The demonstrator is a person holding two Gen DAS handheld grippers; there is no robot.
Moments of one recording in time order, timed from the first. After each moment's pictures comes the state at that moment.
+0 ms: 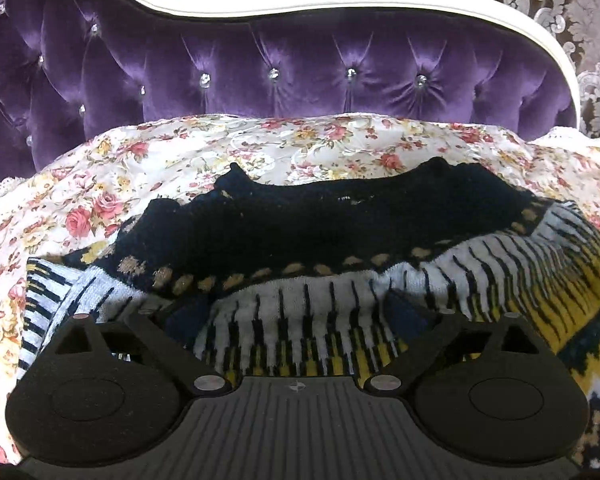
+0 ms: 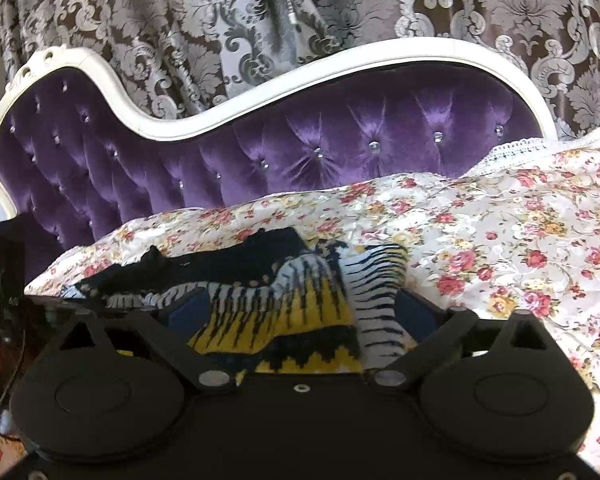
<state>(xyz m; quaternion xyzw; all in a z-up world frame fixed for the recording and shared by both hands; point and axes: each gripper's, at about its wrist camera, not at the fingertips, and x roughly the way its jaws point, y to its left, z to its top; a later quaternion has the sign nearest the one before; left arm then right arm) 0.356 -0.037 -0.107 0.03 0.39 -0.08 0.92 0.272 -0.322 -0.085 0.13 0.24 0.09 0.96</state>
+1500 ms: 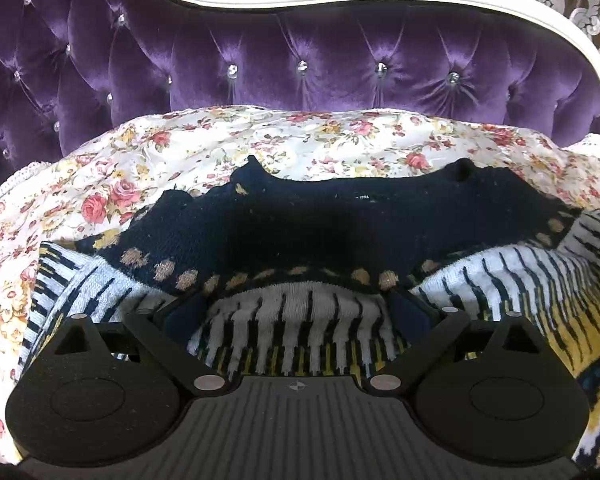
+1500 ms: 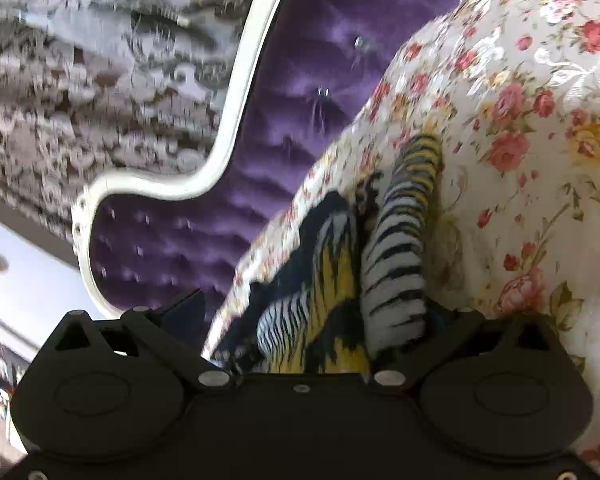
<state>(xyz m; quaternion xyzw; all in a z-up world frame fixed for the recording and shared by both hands) 0.367 -0.048 -0.111 0.03 0.40 -0.02 0.92 0.327 -0.385 -0.149 0.48 0.28 0.24 0.79</state>
